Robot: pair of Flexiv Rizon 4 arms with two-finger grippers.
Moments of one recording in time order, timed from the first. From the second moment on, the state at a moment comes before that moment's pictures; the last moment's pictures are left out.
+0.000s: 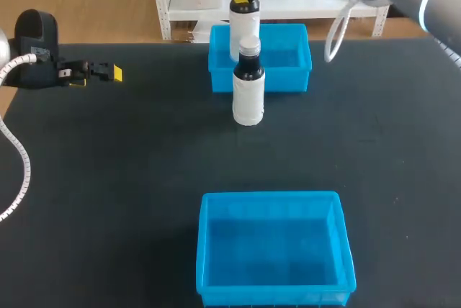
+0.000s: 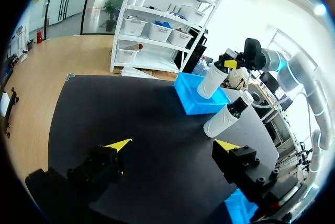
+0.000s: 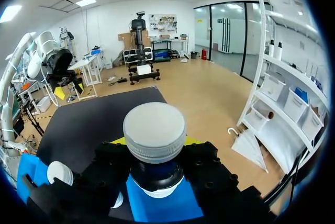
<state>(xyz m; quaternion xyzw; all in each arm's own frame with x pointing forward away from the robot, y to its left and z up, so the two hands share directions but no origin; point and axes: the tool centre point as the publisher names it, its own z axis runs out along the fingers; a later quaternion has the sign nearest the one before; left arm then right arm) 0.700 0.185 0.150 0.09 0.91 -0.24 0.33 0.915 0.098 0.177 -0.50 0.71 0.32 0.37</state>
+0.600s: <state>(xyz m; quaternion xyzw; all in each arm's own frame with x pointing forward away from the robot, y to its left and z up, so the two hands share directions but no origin) 0.700 0.185 0.150 0.09 0.91 -0.24 0.33 0.921 0.110 0.154 -0.50 0.71 0.32 0.38</state>
